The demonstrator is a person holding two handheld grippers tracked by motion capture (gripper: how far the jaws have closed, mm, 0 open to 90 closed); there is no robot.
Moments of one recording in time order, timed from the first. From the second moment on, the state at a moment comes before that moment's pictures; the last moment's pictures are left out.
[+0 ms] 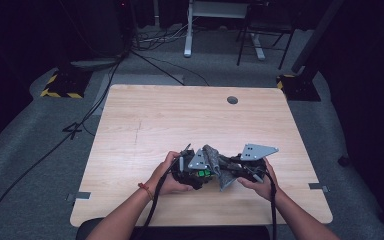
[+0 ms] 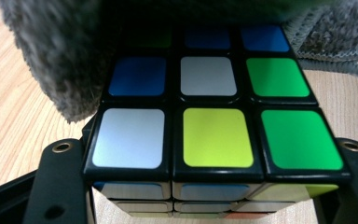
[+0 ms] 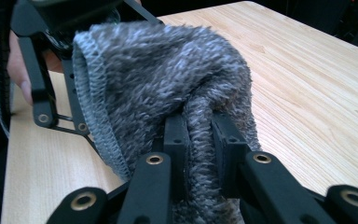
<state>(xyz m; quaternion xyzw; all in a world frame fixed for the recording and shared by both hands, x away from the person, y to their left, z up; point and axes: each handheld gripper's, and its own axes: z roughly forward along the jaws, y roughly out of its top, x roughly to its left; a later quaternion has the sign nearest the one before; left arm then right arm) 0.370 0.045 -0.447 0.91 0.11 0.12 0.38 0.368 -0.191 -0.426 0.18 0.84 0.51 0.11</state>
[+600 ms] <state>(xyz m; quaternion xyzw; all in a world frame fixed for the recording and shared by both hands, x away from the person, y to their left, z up) 0.370 0.042 -0.449 0.91 0.11 0.13 0.37 0.371 -0.189 -0.431 0.18 0.84 0.51 0.08</state>
